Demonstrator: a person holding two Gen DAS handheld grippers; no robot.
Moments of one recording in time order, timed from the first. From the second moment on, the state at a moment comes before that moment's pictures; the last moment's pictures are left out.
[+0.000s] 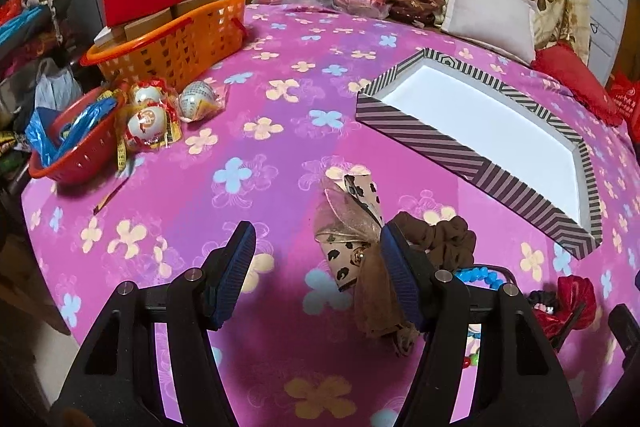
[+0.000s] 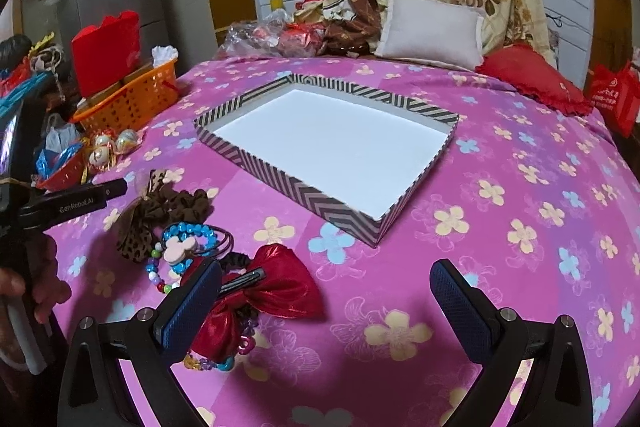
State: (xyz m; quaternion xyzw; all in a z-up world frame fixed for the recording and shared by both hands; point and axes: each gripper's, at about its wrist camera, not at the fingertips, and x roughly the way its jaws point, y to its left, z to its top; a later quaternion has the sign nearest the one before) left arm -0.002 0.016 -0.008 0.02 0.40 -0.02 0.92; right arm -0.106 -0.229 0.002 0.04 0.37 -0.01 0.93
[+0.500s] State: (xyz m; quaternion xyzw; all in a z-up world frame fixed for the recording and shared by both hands) left arm -0.007 -0.001 -0.007 0.04 0.39 -0.06 0.92; right arm -0.107 -0.220 -0.001 0.01 0.37 0.00 0.93
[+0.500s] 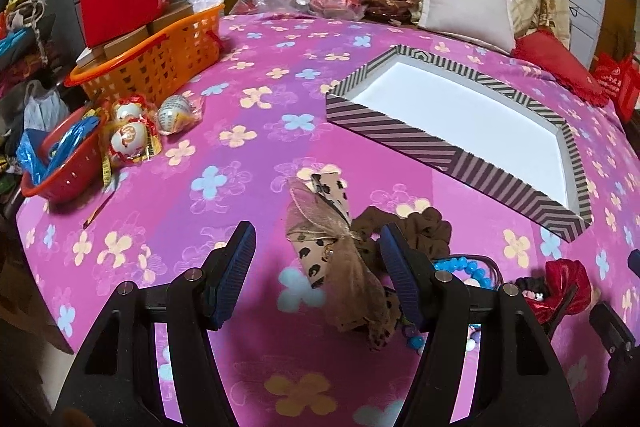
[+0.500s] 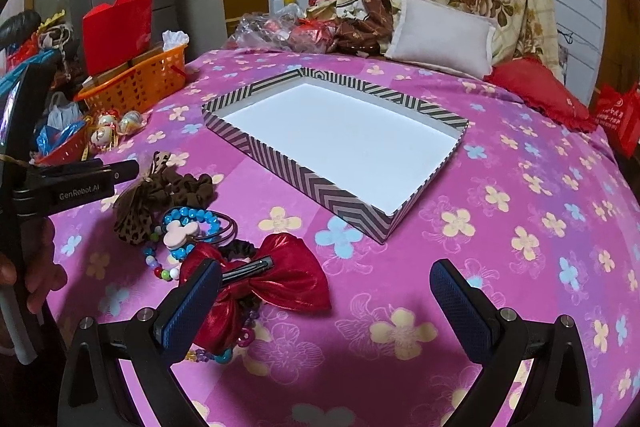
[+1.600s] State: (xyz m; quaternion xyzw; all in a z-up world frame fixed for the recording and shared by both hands) left arm 0.001 0.012 -0.014 0.03 0.41 -0.05 0.91; right arm -0.111 -0.204 -0.002 0.00 0.37 0.04 0.93
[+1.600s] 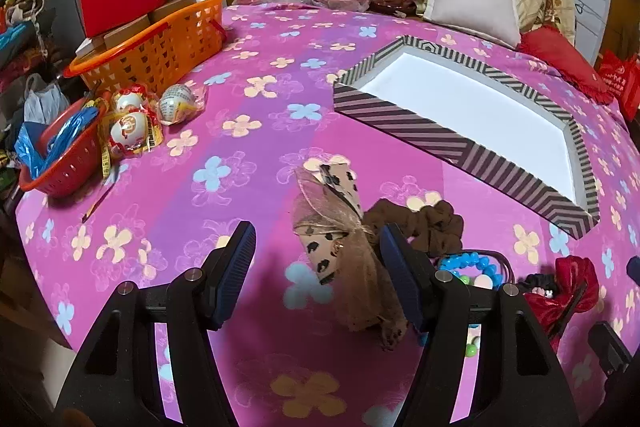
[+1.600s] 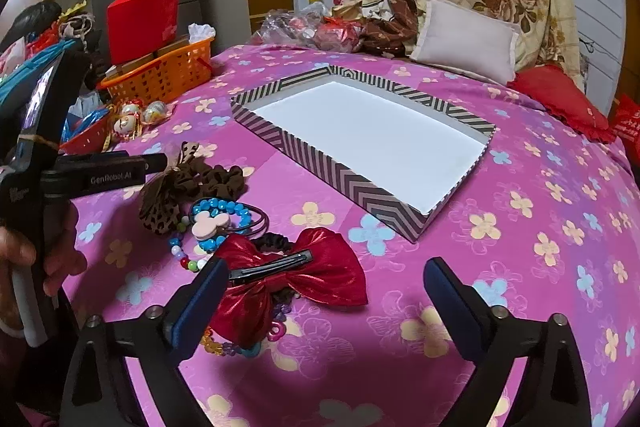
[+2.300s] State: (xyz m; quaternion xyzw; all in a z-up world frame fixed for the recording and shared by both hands) left arm 0.027 0.060 -0.020 -0.08 0.46 -0.04 0.88; right arm -0.062 -0.123 -0.013 -0.04 0.43 0.14 0.89
